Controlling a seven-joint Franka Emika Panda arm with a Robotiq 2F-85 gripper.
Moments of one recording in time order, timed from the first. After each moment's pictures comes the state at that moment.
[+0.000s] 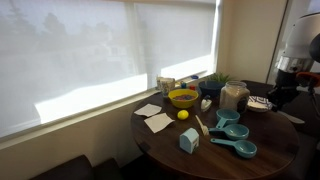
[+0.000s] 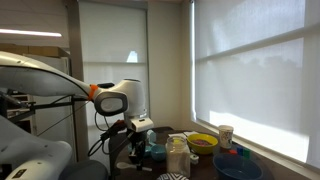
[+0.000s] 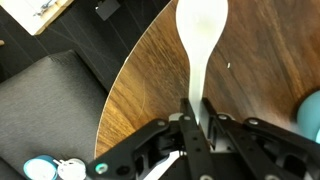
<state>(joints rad) -0.23 -0.79 0.03 -2.75 -0.01 2.02 0.46</state>
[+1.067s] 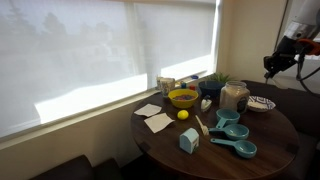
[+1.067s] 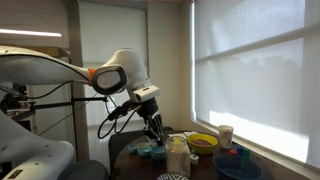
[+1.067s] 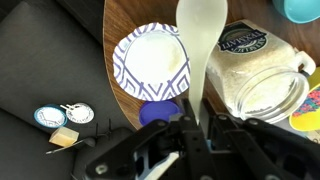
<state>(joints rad) -0.32 -0.79 -0.01 -2.54 -0.04 2.10 0.46</state>
